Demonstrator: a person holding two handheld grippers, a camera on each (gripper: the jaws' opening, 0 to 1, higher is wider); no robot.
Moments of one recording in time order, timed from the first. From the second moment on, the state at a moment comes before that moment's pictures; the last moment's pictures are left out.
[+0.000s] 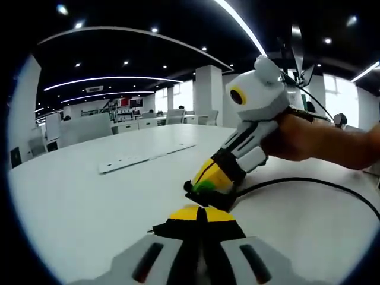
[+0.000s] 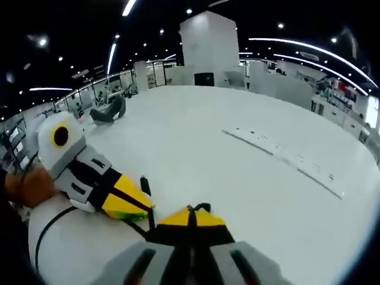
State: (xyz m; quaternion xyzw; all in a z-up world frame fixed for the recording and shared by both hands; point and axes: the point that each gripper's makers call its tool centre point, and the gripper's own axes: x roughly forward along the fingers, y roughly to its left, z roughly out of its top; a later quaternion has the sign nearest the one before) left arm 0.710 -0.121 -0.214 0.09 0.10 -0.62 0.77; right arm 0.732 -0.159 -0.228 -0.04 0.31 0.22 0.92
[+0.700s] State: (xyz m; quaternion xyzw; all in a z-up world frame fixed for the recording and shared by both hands) left arm 0.711 -0.121 -0.214 0.09 0.10 -0.62 0.77; right arm 0.707 -0.153 -0.210 -0.05 0.26 0.19 0.94
